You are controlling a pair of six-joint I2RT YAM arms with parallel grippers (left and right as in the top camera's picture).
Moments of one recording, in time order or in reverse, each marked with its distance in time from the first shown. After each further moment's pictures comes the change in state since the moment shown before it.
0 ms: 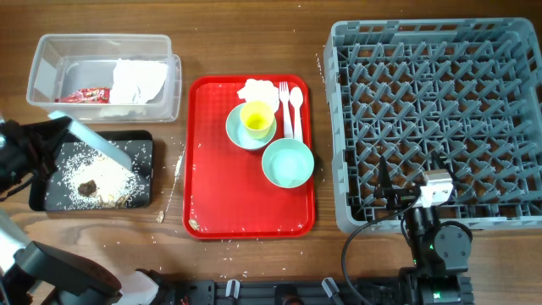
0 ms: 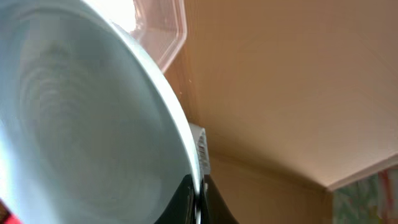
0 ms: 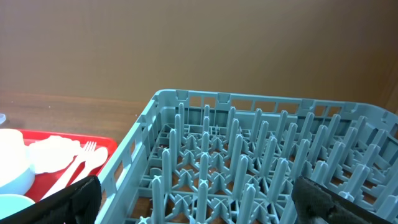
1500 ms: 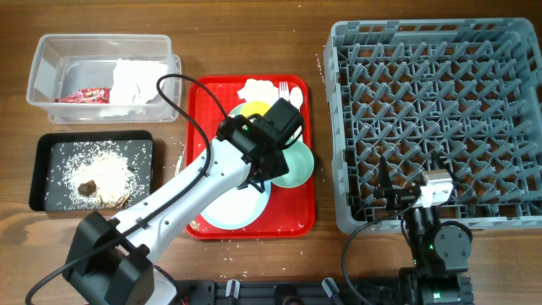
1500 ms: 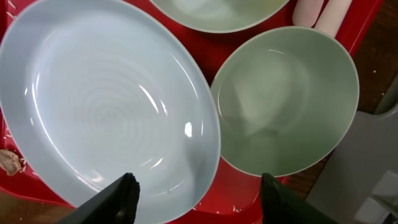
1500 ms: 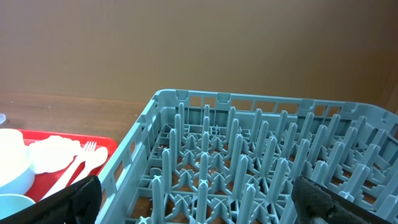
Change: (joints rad) left arm -1.641 0.084 -0.010 0.025 -1.261 -0.689; right arm 0.000 0.000 0.000 0.000 0.000 0.000
